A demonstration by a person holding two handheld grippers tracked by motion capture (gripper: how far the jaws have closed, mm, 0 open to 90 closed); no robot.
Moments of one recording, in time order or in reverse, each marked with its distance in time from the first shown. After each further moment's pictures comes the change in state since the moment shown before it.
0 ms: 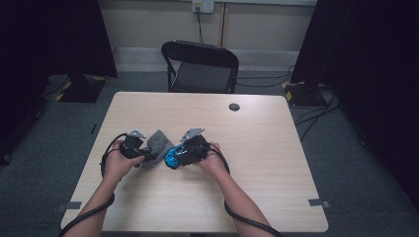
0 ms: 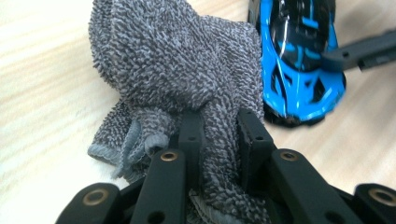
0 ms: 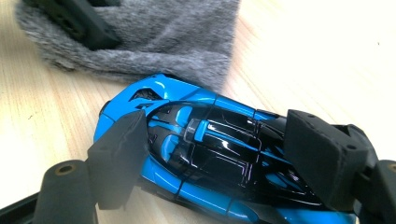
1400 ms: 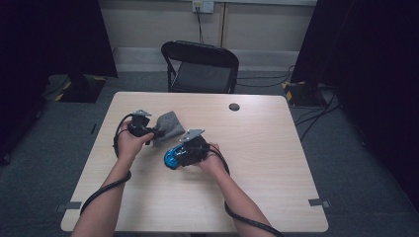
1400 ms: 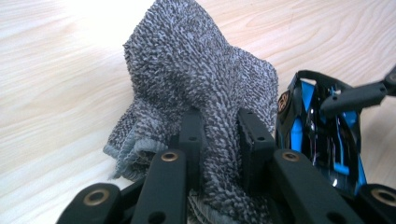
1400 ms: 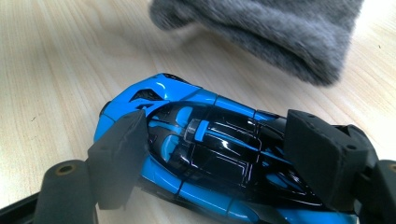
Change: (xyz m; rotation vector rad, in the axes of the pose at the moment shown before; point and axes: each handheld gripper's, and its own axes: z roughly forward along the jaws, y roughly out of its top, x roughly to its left) left arm 0.018 0.070 0.028 -0.164 0.043 -0.066; right arm 0.002 -0.002 0.000 -0.020 -0.001 -0.001
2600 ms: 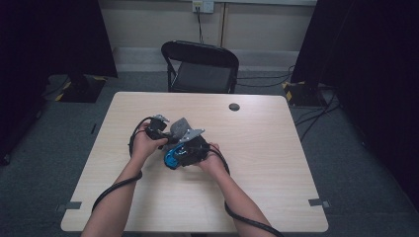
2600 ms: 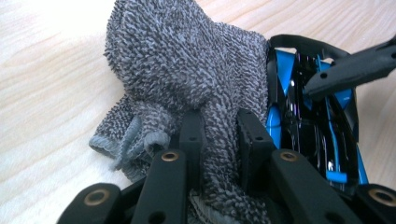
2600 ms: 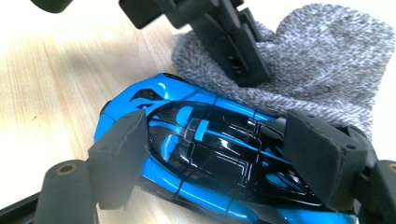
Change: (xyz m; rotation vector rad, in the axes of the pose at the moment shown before) left arm -0.019 -0.001 0.037 0.135 -0.085 0.094; right arm 0.000 0.000 0.000 0.003 0.004 -0.001
